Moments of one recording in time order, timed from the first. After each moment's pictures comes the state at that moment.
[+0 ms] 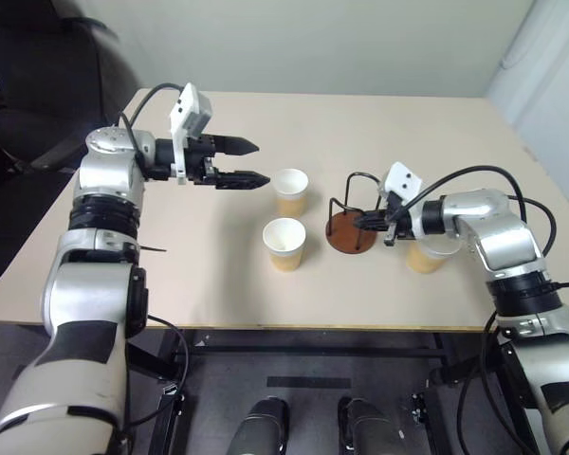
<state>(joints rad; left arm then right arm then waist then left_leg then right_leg) -1.25 0.61 0.00 0.97 -0.17 0.18 -1.48 -0.81 -0.60 0.18 0.15 0.10 0.60 1.11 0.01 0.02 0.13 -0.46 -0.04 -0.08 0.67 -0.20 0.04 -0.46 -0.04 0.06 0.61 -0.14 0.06</state>
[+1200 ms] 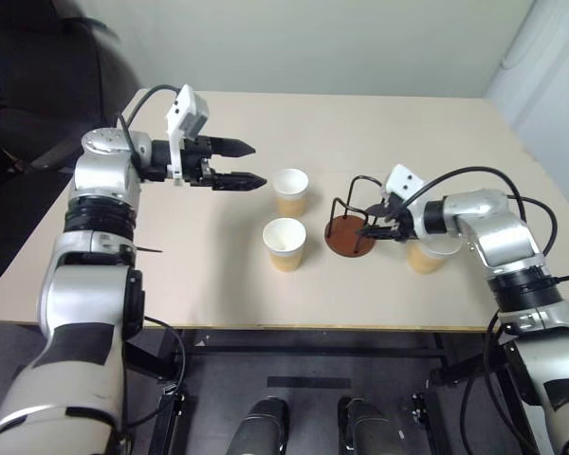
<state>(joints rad) -1.23 0.62 0.00 0.94 -0.17 0.21 -1.48 -0.83 -0.64 0.19 0.21 0.10 0.60 1.08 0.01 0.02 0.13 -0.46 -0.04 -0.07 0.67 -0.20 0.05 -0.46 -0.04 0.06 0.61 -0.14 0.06</state>
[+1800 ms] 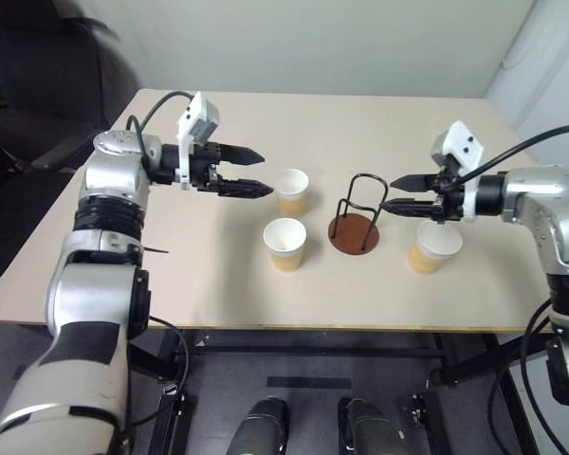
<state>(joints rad) -1.27 0.60 -0.04 0.97 -0.12 0.15 -1.51 -0.82 -0.82 0.04 -0.06 0.31 0.81 1.10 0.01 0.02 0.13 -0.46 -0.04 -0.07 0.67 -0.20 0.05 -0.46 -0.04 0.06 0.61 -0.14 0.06</state>
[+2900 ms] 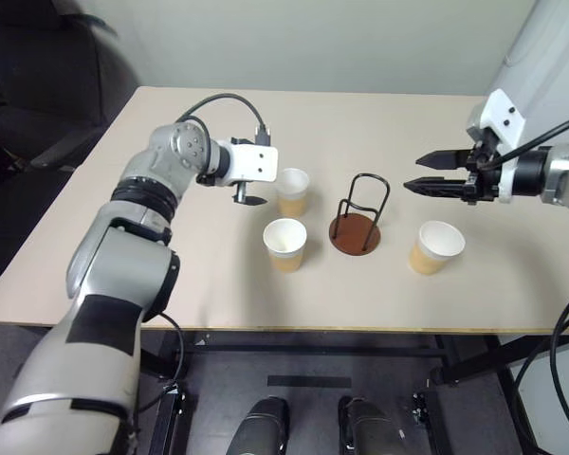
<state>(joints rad) -1.43 0.51 -0.41 1.29 0.47 -0.49 -0.95 -0.88 -0.92 0.02 -0.04 0.33 0.79 1.12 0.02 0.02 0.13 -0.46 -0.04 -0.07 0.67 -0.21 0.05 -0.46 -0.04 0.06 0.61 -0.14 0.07</state>
